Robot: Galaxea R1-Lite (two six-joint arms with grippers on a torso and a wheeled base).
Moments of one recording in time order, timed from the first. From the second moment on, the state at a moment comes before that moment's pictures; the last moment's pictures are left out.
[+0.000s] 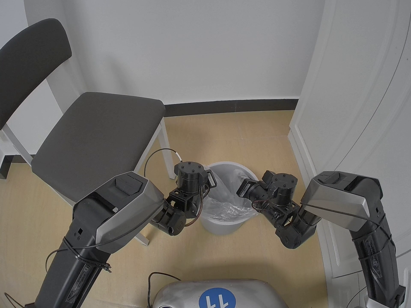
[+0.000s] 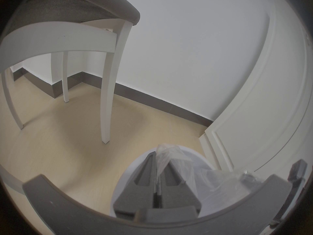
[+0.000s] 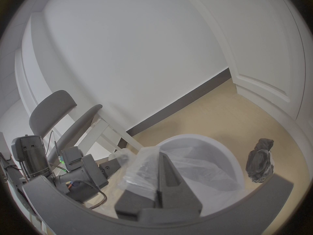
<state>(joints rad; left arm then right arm) -0.57 2.69 -1.57 -0.92 0.35 -0.51 0.48 2.58 -1.12 -1.46 -0.09 0.52</state>
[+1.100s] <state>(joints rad) -0.54 2.54 -1.33 -0.89 0.34 -0.28 0.40 2.44 -0.99 -1.33 -0.14 0.19</state>
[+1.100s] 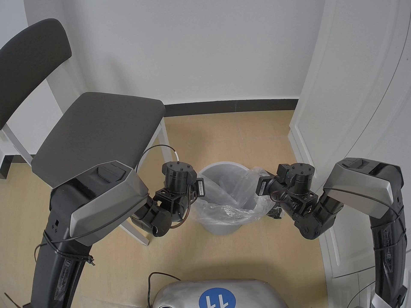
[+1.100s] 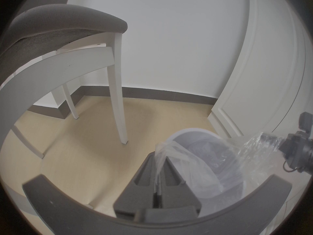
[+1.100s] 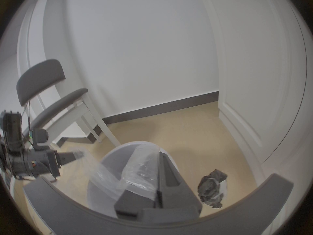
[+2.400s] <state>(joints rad) -0.51 2.44 -1.23 -0.71 0.33 -0.20 0.34 2.22 -0.68 -1.04 -0.27 -0.19</state>
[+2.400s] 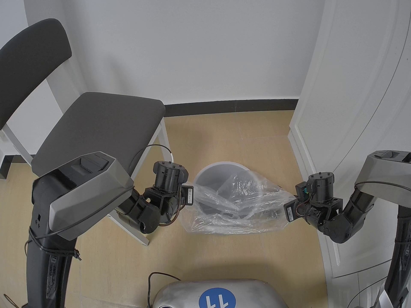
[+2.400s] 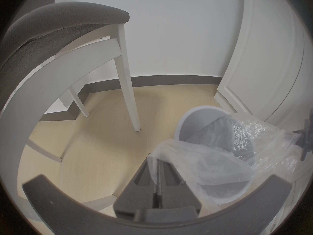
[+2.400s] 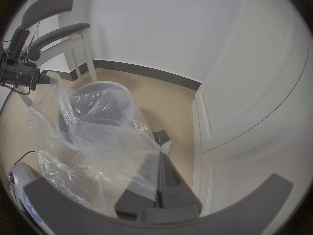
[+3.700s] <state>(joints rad) -0.42 2.67 -1.38 -0.85 0.24 -0.15 0.34 2.51 -0.82 -1.06 -0.28 -0.18</state>
